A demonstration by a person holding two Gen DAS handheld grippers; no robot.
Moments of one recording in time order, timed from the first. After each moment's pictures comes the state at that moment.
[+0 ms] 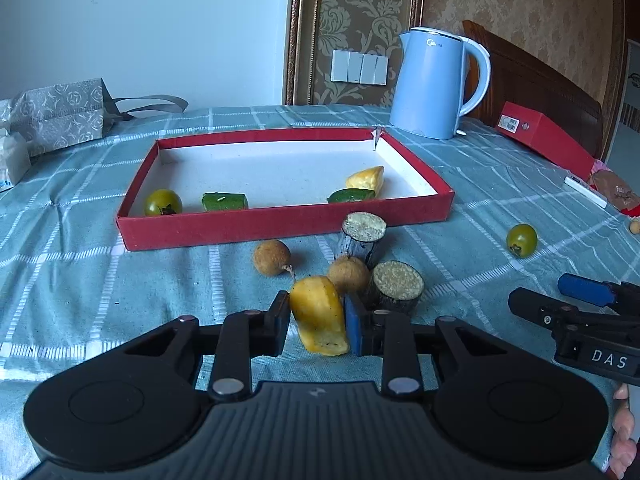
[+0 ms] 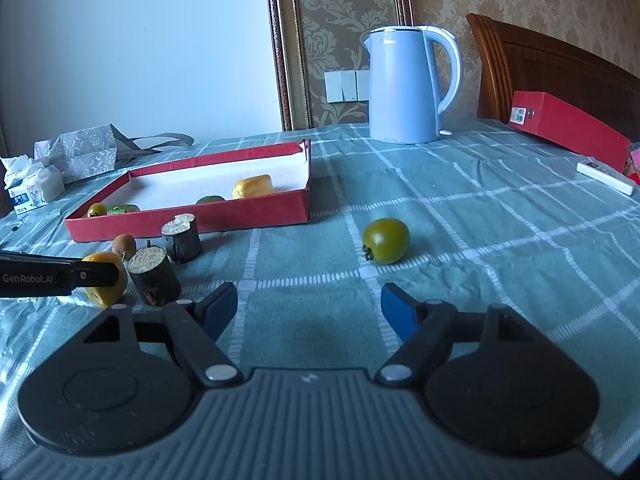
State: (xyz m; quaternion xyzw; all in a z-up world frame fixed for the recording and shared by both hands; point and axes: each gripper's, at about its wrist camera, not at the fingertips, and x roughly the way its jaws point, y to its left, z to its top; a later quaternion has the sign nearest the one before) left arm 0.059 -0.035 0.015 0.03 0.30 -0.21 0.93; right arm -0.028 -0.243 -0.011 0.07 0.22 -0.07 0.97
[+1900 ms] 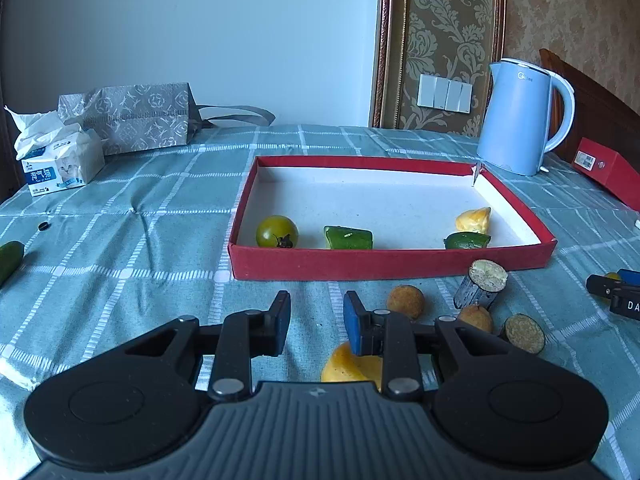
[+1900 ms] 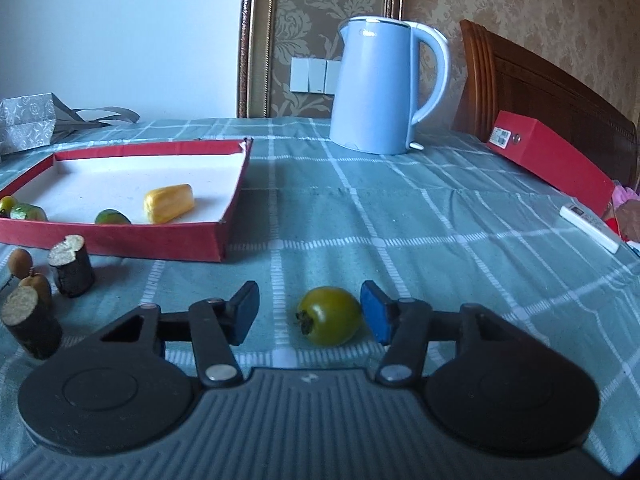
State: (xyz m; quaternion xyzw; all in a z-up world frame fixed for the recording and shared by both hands) left arm 0.094 0.011 0.022 0.01 0.28 -0.11 0.95; right arm 0.053 -0.282 -0.003 0.00 0.26 -0.13 0.96
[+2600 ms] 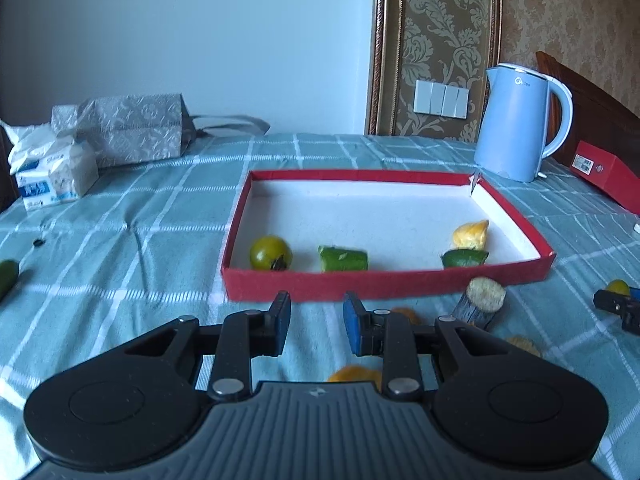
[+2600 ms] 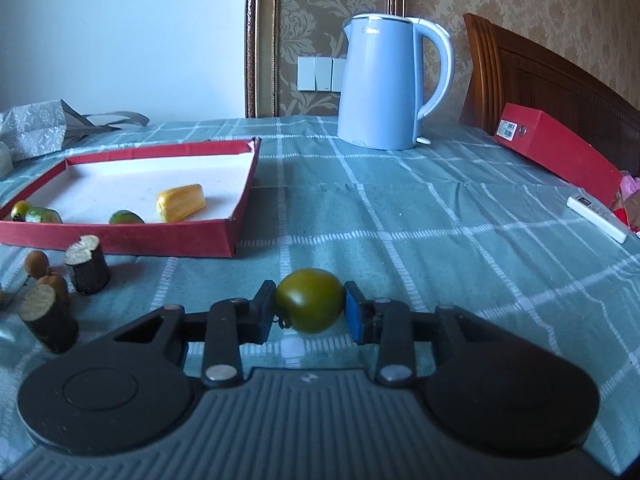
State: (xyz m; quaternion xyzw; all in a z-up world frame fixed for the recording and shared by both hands) left arm 0.107 0.004 0.034 0.02 0.27 -0.11 0.96; right arm 0.040 -0.281 0.002 0.02 0.26 -0.10 0.96
